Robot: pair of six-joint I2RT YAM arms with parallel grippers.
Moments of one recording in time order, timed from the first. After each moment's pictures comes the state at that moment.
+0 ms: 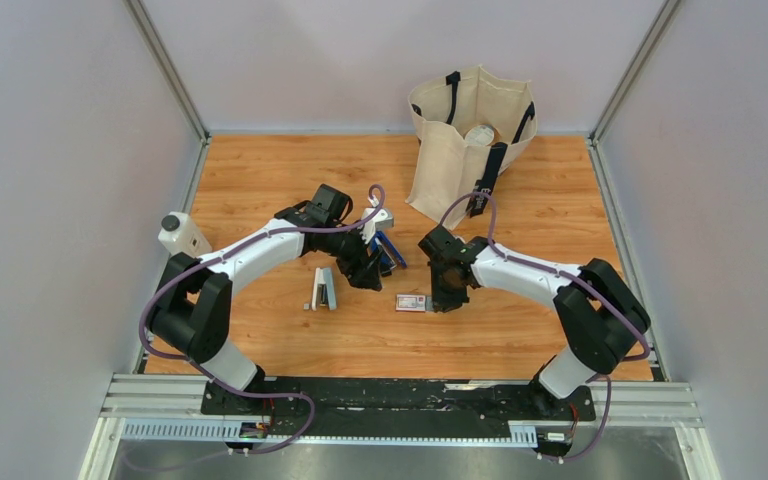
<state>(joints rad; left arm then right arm) -0.53 1.58 1.06 -0.53 0.70 0.32 0.74 1.59 0.94 -0.65 0.03 0.71</state>
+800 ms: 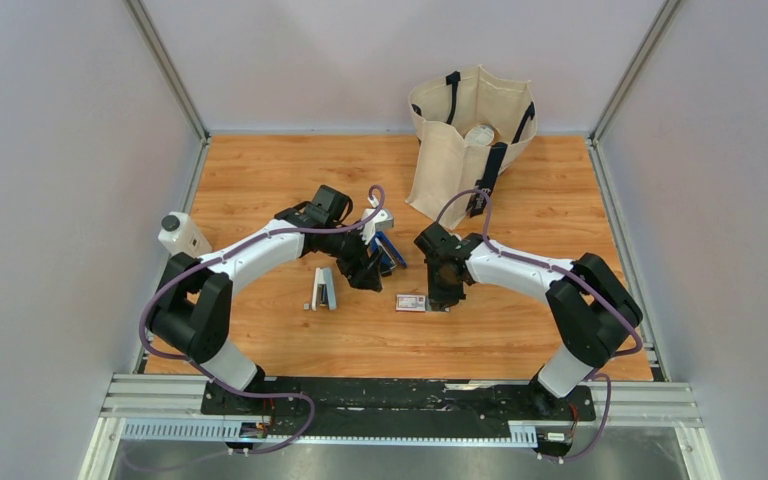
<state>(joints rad) -0.53 1.58 1.05 -0.52 0.71 0.32 0.74 1.64 0.98 -0.65 0.04 0.71</state>
